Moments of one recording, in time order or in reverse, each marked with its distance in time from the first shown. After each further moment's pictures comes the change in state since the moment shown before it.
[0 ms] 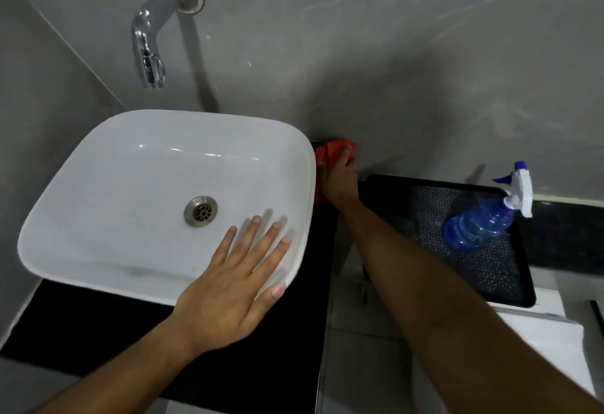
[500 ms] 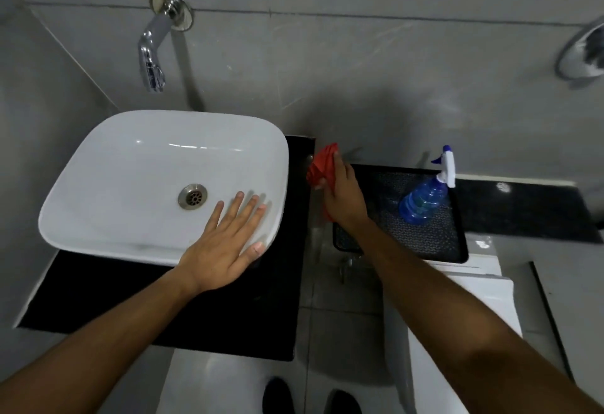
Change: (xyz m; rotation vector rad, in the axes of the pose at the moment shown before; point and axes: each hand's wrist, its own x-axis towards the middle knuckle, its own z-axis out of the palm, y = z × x) left_hand -0.003 0.000 -0.007 -0.056 -0.013 -0.004; right_hand -0.111 0.030 -0.102 0.036 -0.006 -0.282
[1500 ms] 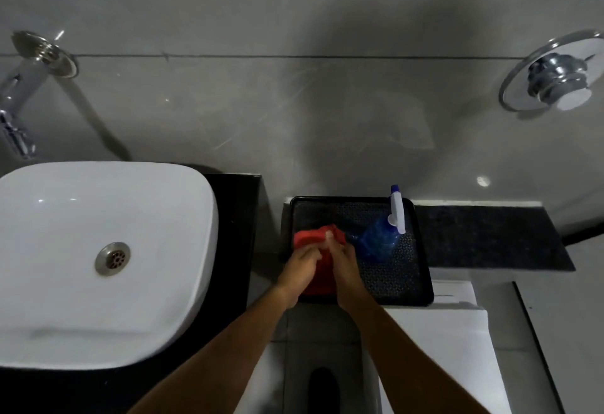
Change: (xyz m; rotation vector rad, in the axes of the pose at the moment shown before) left_hand 0.234 0.163 0.088 -1.469 -0.135 -0.605; right_hand -0.024 0.095 -0.051 0.908 0.024 0.751
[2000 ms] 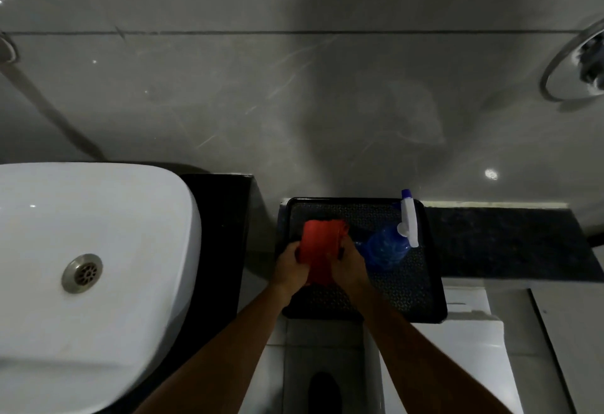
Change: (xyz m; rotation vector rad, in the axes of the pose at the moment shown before) left_hand 0.061 -0.026 -0.008 0.117 0.202 -0.141; right_hand 0.076 0.010 -0.018 -0.624 0.006 -0.105
